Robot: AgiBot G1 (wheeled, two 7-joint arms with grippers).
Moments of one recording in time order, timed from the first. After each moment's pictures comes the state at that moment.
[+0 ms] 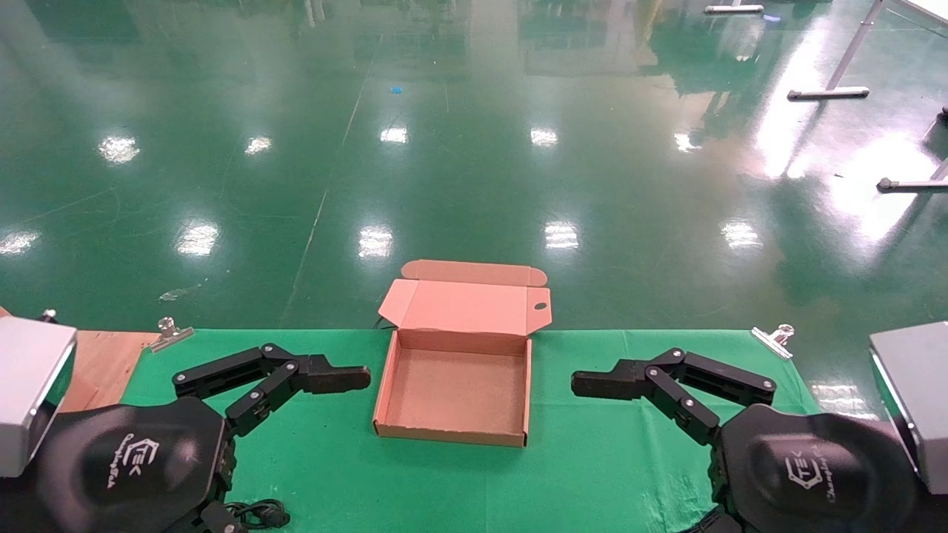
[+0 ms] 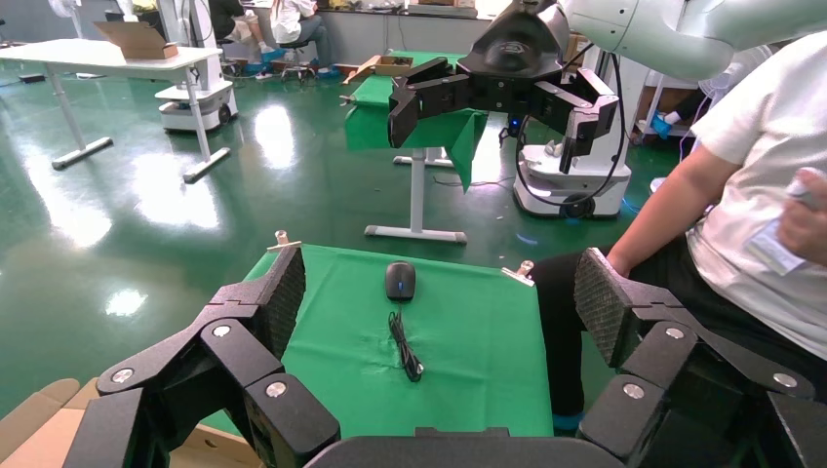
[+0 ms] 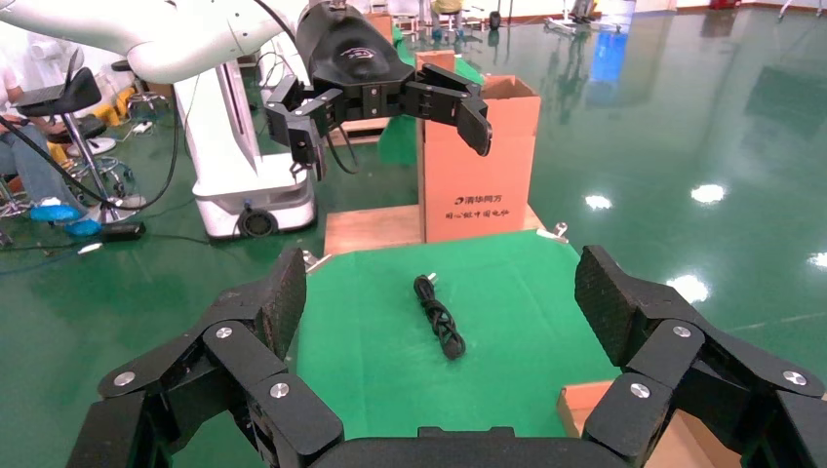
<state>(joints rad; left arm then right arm) -1.07 0.61 0.28 -1.28 0.73 1.49 -0.19 1.07 -0.61 -0.28 1.28 -0.73 -1.50 0.19</state>
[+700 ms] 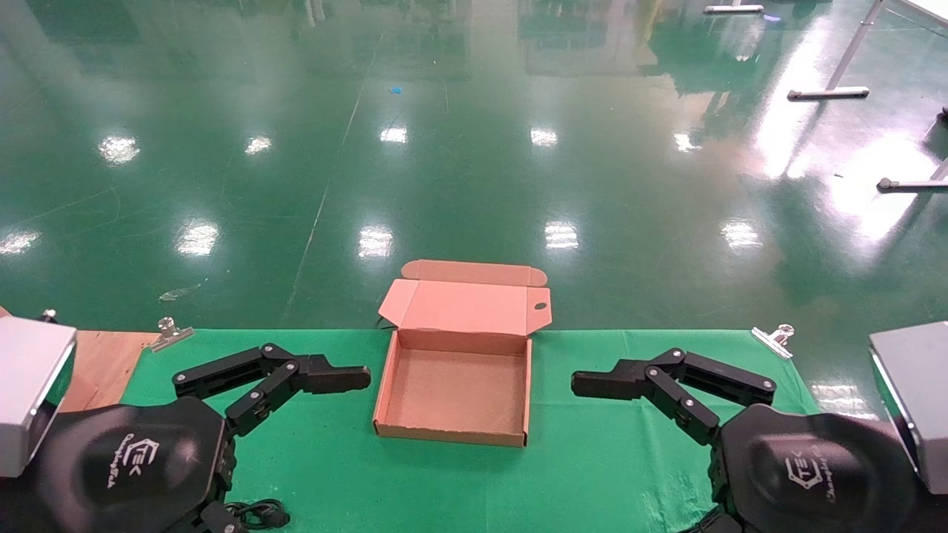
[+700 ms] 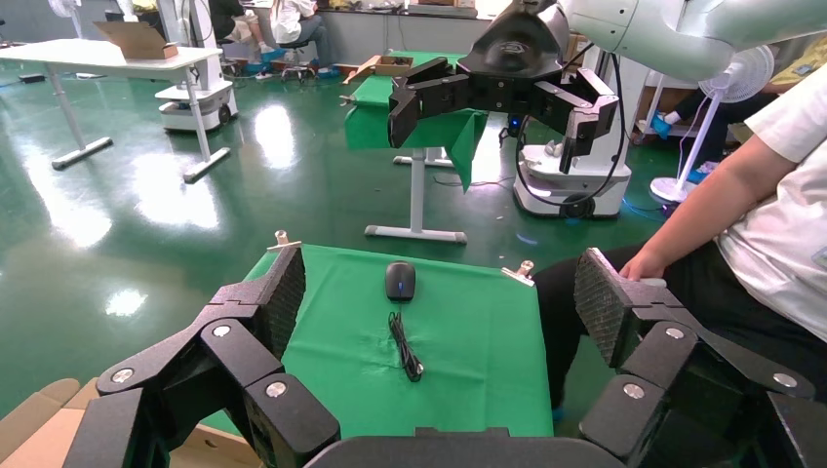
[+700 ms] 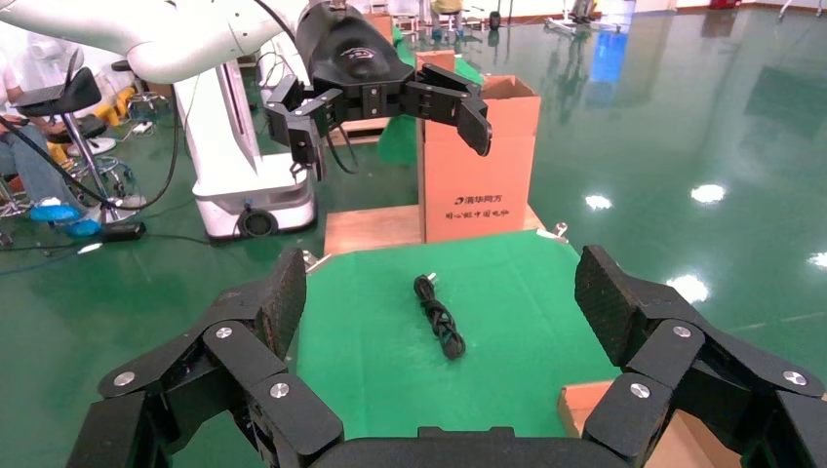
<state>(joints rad) -1.07 0.61 0.28 -1.28 0.73 1.49 -0.19 1.07 -0.61 -0.28 1.28 -0.73 -1.50 0.19</state>
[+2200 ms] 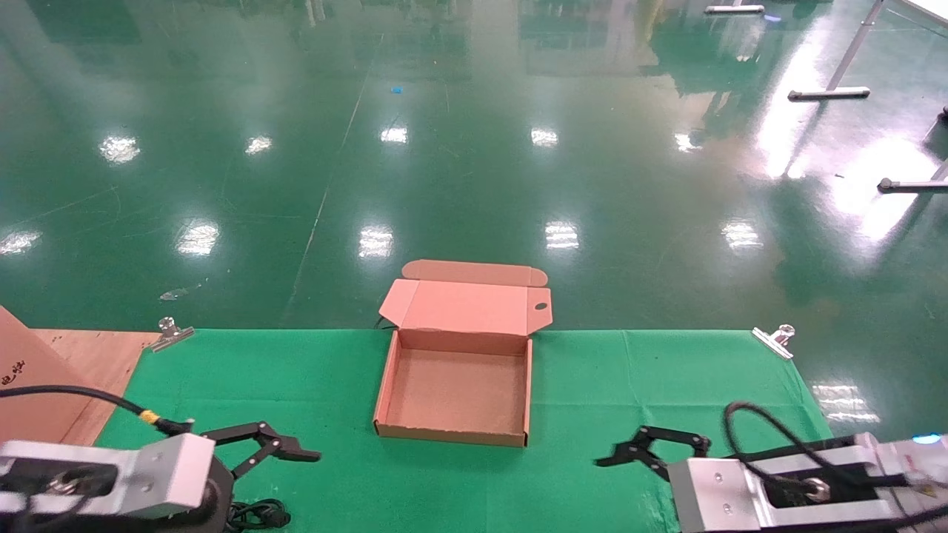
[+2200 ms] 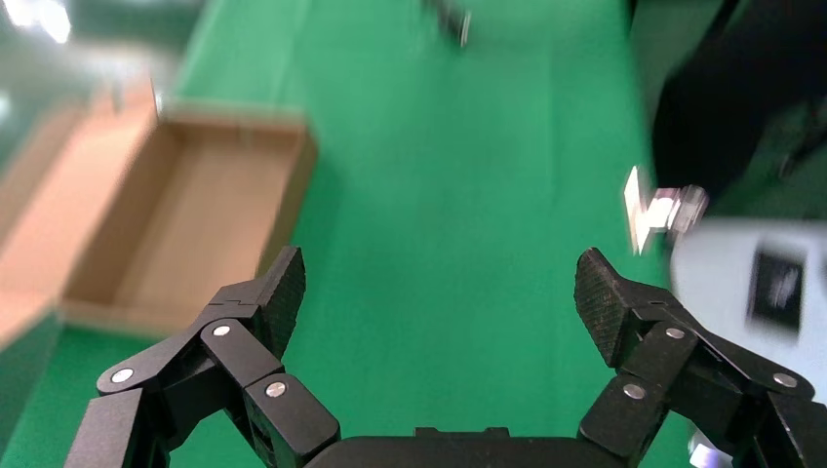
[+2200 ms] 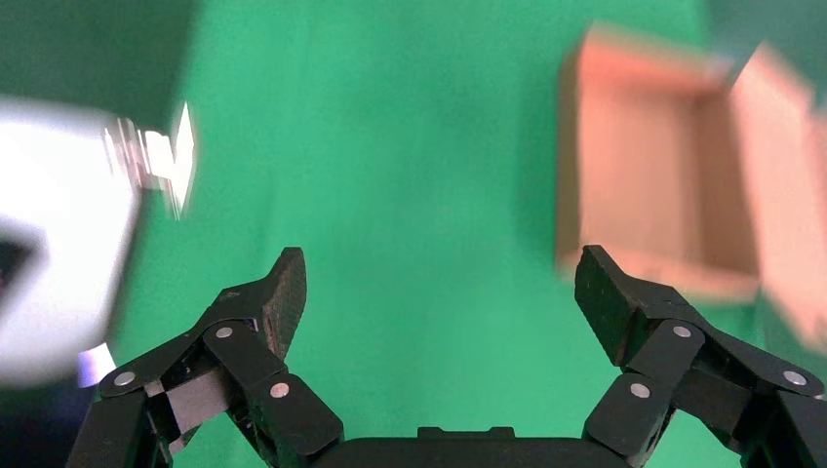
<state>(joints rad) -1.33 0.70 0.54 -0.91 1.27 1.57 0.15 1.35 -0.77 -0.56 1.07 -1.45 -1.51 -0.11</state>
